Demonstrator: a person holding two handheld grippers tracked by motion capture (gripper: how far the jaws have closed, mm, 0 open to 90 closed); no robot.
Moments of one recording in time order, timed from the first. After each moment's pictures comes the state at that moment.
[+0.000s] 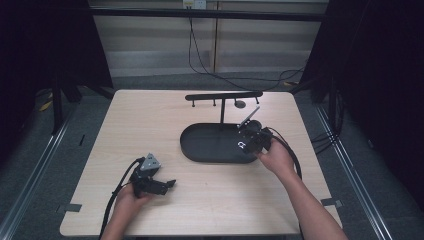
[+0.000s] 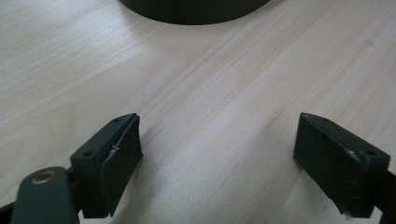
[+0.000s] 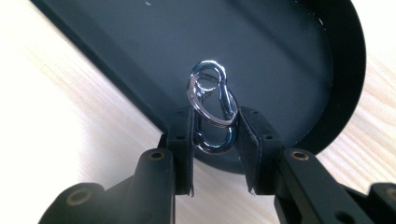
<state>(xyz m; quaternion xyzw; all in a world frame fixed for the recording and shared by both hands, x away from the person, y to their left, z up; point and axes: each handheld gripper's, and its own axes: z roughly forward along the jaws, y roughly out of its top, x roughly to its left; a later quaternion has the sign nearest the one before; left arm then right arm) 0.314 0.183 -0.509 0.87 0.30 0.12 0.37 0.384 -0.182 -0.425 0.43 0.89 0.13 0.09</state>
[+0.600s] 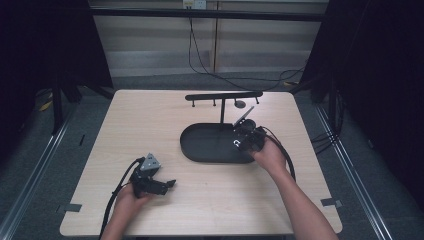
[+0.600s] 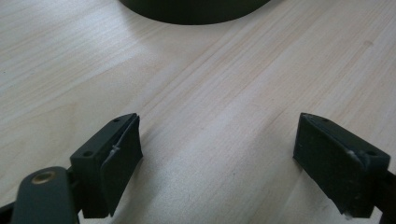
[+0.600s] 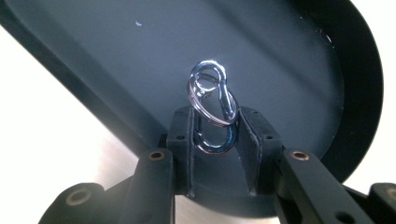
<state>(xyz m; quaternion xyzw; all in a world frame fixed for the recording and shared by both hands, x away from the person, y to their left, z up) 0.314 0.183 -0.509 0.87 0.30 0.12 0.37 0.400 -0.172 -0.441 0.43 0.89 0.13 0.10</state>
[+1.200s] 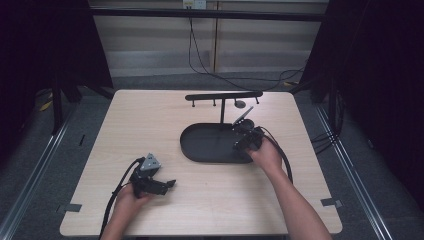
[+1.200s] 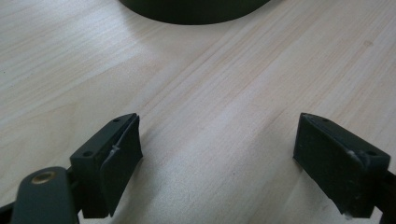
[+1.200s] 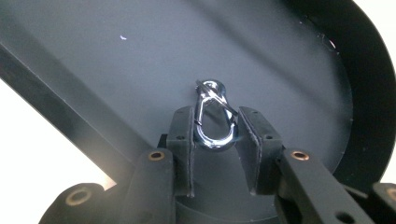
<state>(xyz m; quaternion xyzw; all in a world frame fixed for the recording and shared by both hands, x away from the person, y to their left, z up) 0.314 0.183 -0.509 0.87 0.30 0.12 0.37 0.409 -0.170 -0.453 0.45 0.88 0.14 0.09</state>
